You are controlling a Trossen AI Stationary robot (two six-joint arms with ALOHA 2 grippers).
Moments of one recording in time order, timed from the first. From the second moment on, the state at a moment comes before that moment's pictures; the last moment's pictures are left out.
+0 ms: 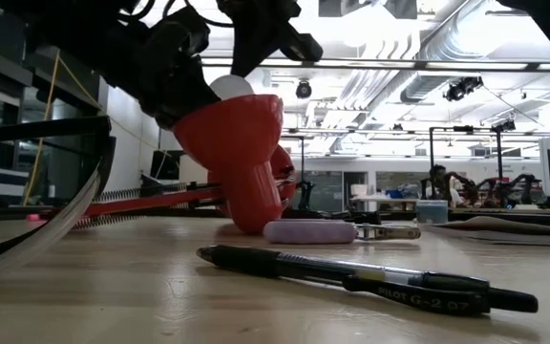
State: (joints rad) left arm -0.26 1.49 0.63 0.24 -0.45 -0.29; right arm 0.09 2.20 2.26 -1.19 0.05 0.76
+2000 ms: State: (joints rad) left arm -0.29 1.48 0.64 0.14 -0.38 -0.32; right arm 0.11 2.21 2.26 -1.20 0.06 0.78
